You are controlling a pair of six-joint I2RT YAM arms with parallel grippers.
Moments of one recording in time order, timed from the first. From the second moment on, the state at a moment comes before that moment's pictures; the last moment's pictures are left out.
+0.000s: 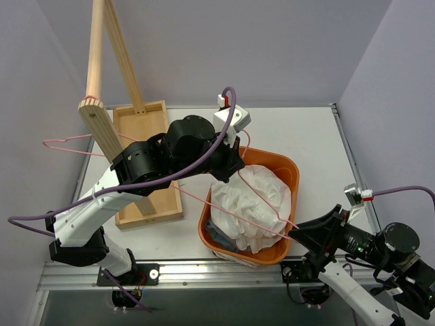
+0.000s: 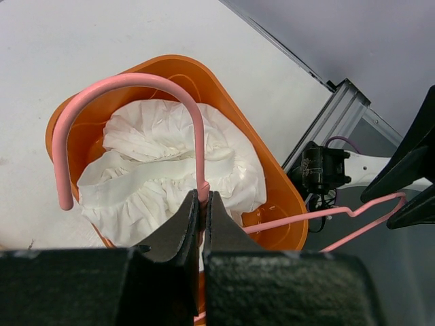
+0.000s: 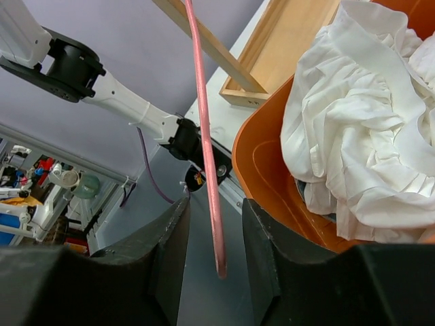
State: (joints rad) left arm -1.17 1.54 2.13 -1.01 -0.15 -0.33; right arm 0.58 0.28 1.07 -0.94 -0.41 0.67
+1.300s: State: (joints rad) left arm -1.16 1.22 1.85 -0.81 0.08 -0.43; right arm 0.56 0.38 1.16 -0.87 -0.28 0.62
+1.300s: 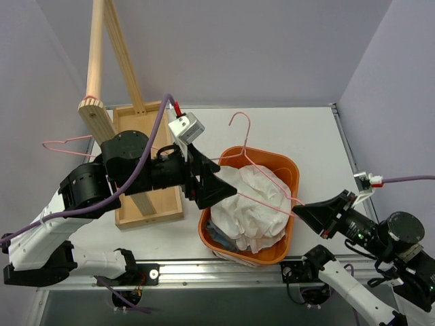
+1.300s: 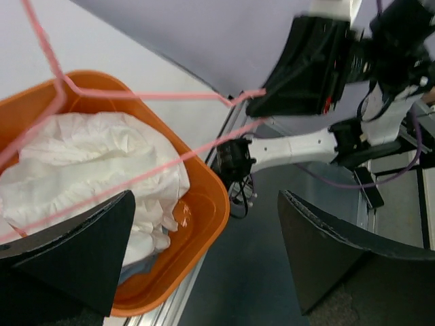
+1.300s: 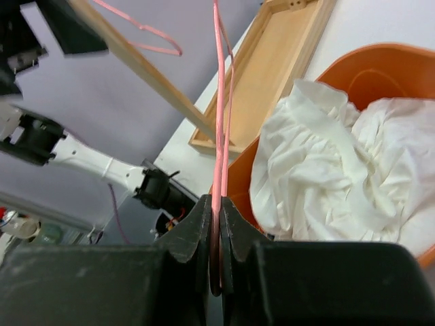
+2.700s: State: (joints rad) left arm -1.16 0.92 1.05 -0.67 0.13 -0.57; right arm 0.62 1.45 1.65 0.00 -0.62 0.52
